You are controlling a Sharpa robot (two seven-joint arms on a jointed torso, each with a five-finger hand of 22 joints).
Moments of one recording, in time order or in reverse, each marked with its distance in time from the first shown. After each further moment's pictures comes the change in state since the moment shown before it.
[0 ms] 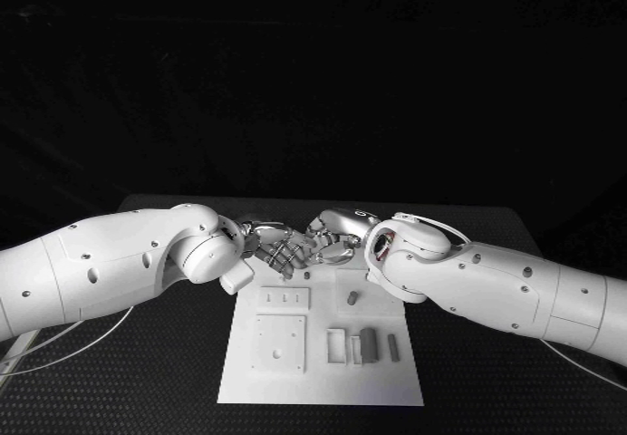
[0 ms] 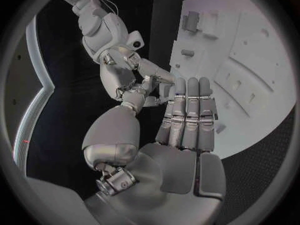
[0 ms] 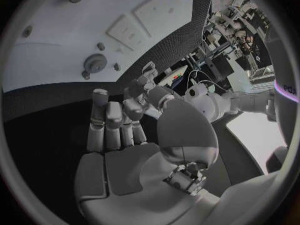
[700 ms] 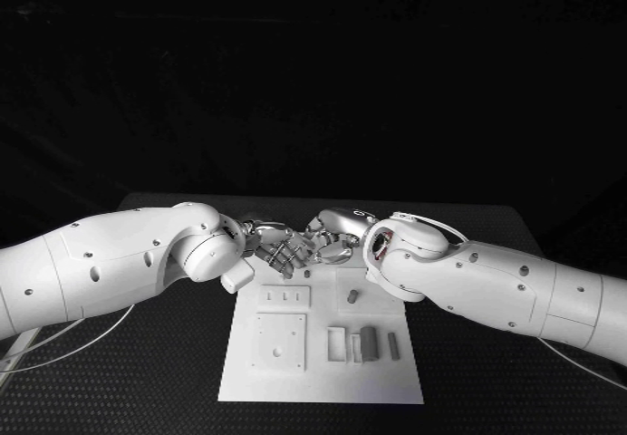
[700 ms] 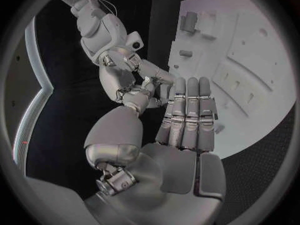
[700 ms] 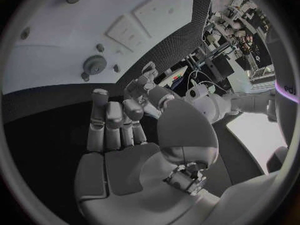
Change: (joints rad) left arm 0.000 0.005 -0.001 -0.003 -0.010 0.004 -0.011; left_hand 0.038 0.052 0.028 -0.018 0.000 0.015 -0.007 0.001 -0.002 0.017 -0.007 -0.004 0.012 0.008 -0.003 -0.004 0.017 -0.001 0.004 -0.003 0.000 0.007; right arm 0.000 0.010 -0.005 -0.010 0.001 0.004 -0.002; right_hand -0.001 -0.001 0.000 0.000 0.000 0.002 -0.002 -0.002 0.003 0.000 0.000 0.000 0.000 0.002 -0.001 0.000 -0.001 0.000 0.000 0.000 0.000 0.000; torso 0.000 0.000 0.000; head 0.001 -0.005
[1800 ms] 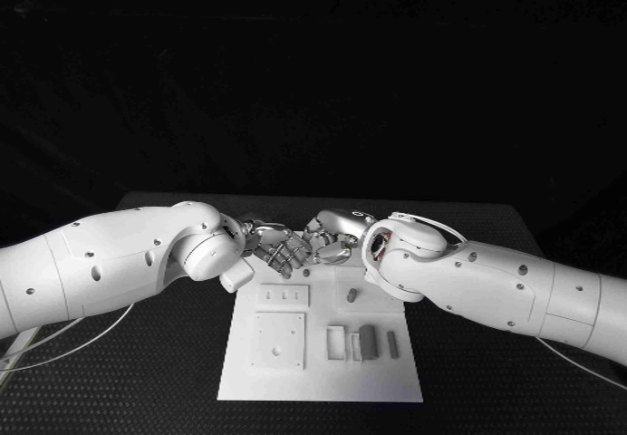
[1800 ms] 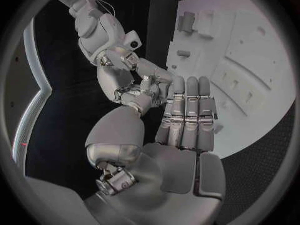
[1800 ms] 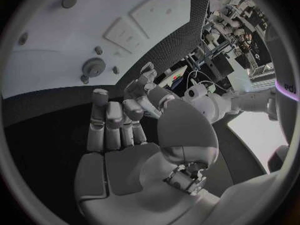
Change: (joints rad) left arm -0.001 0.006 -0.002 -0.009 -0.010 0.008 -0.008; left_hand 0.058 0.004 0.097 0.004 0.000 0.036 -0.015 0.010 0.000 0.034 -0.012 -0.004 0.030 0.025 -0.008 -0.015 0.049 -0.008 0.012 -0.006 0.000 0.028; right arm -0.003 0.000 -0.001 0.007 0.013 0.006 -0.008; right_hand -0.007 0.001 0.000 0.000 0.000 0.001 -0.001 0.003 -0.001 -0.002 -0.002 0.000 0.000 0.002 0.003 0.000 -0.001 0.000 0.000 0.000 0.000 0.000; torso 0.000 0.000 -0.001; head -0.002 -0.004
